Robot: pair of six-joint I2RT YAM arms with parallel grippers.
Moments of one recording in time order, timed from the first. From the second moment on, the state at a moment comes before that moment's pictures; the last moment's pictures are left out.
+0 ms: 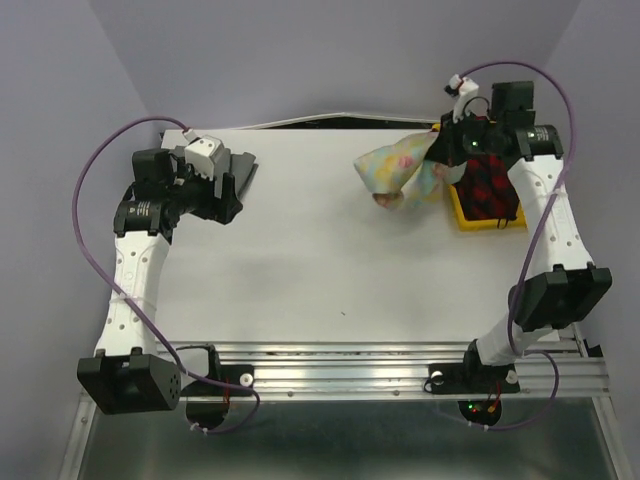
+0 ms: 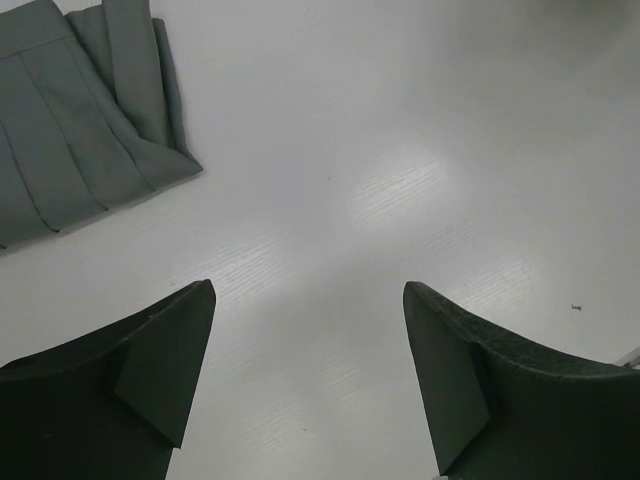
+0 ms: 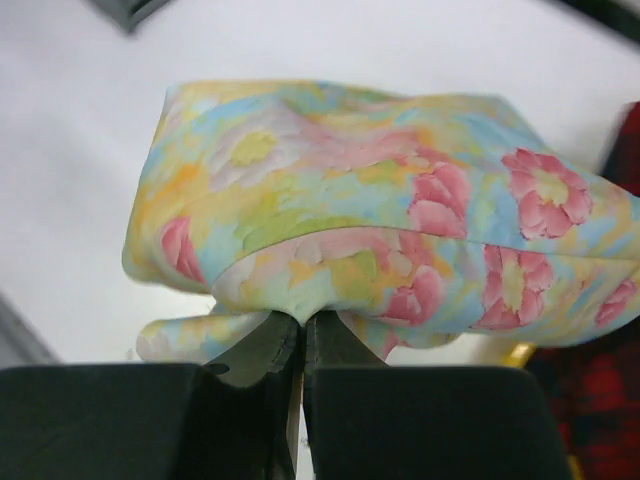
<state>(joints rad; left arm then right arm) 0.04 1.18 1.27 -0.74 0.51 0.25 0.01 1.65 1.94 -0.90 -0.58 -0.23</state>
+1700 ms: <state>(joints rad) -0.35 1.72 1.03 -0.64 0.39 0.45 0.32 1.94 1.25 -0.84 -0.52 -0.04</state>
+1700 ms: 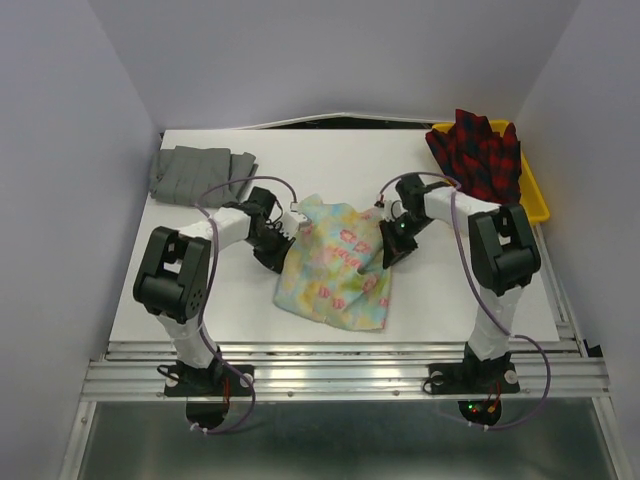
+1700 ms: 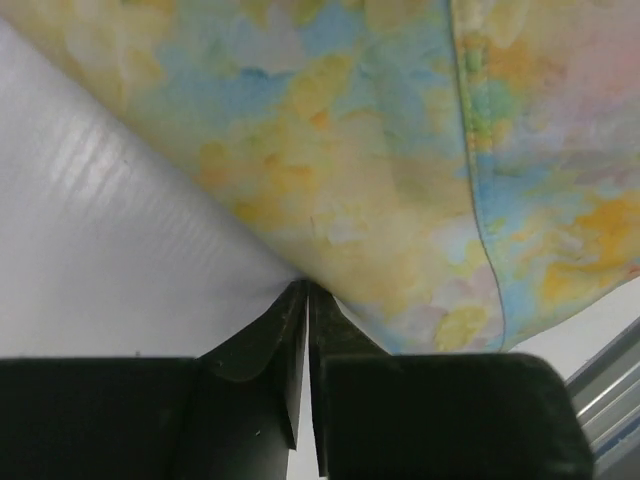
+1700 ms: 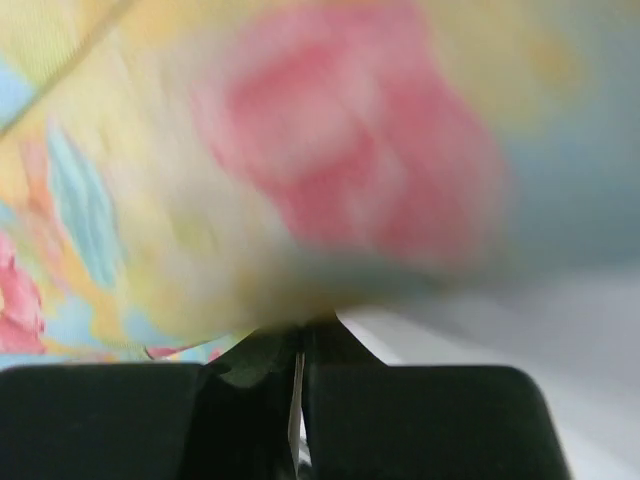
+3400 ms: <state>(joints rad) -0.31 1.58 1.10 -0.52 0.46 0.35 0.09 1.75 1.20 -0.83 -0.74 -0.13</state>
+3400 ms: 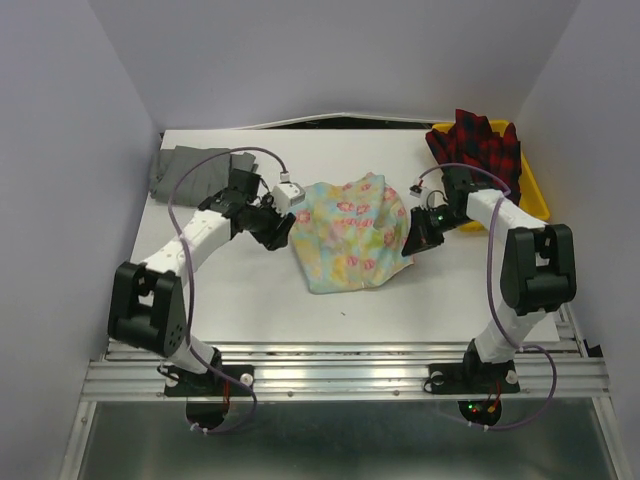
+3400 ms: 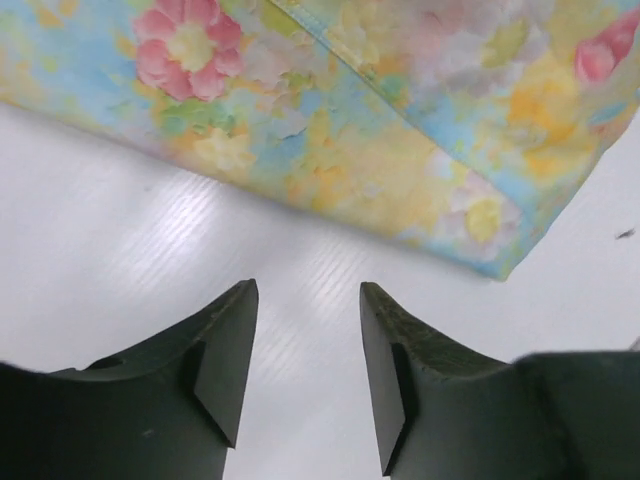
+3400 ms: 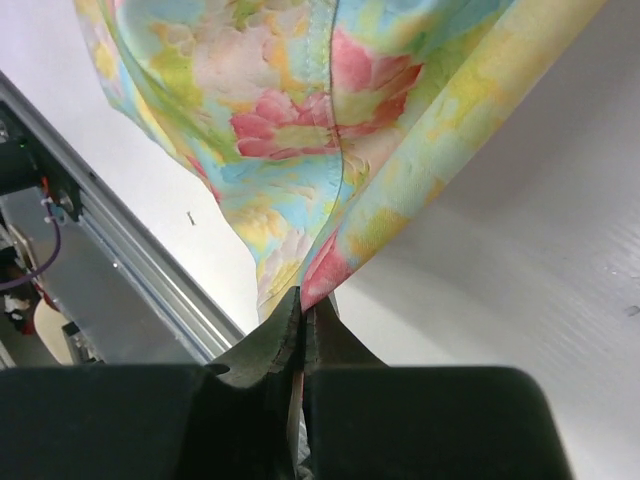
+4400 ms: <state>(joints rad) -0.79 1.29 0.41 0.12 0.28 1.70 0.09 1.78 1.26 -0.92 -0.80 -0.10</state>
